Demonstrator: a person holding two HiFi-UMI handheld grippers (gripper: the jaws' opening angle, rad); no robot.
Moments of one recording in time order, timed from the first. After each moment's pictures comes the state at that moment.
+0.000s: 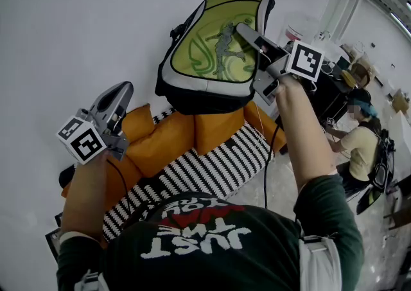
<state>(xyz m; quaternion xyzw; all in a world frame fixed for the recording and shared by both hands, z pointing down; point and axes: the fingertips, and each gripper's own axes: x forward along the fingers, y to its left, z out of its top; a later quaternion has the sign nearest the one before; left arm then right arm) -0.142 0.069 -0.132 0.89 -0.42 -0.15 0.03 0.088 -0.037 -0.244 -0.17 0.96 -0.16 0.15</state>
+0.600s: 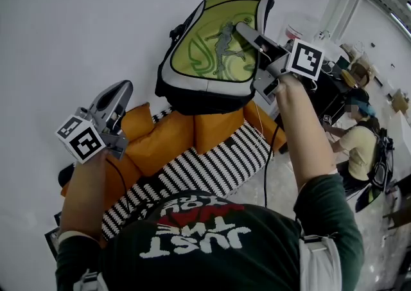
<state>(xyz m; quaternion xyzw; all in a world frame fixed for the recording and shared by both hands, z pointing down) -0.142 0.069 -0.134 0.90 -0.42 -0.15 0.03 0.087 -0.036 -0.246 -0.17 0.96 -0.16 0.14</state>
